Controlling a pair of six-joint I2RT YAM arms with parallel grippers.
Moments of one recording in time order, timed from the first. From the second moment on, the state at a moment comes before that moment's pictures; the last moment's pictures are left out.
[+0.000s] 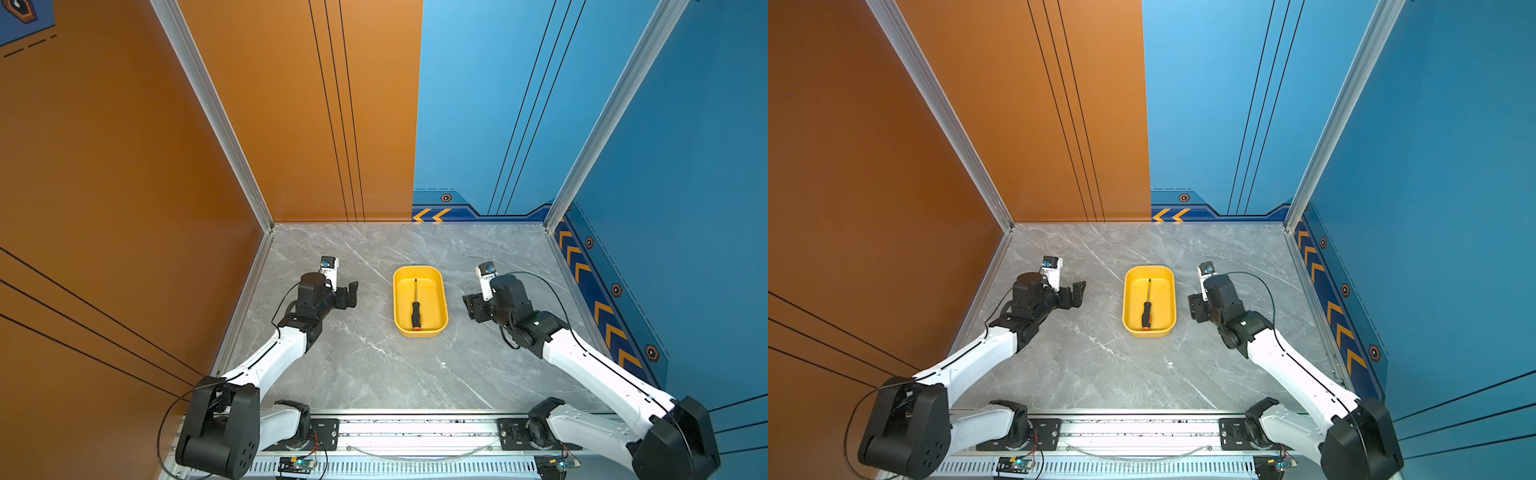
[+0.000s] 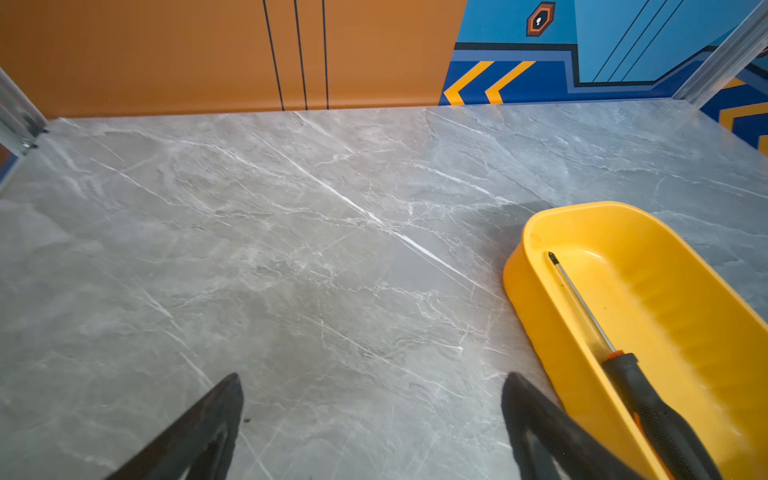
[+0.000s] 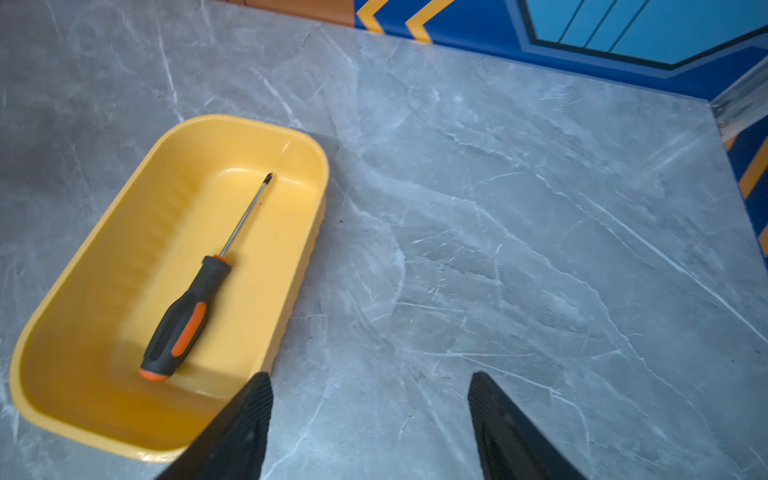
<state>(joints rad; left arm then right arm) -0.20 1.20 0.58 0.17 0.01 -0.07 0.43 1.04 0.69 -0.27 0.18 0.13</state>
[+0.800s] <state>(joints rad) -0.06 1.44 0.36 0.71 -0.08 0.05 0.00 1.20 0.22 0.63 0.24 0.14</state>
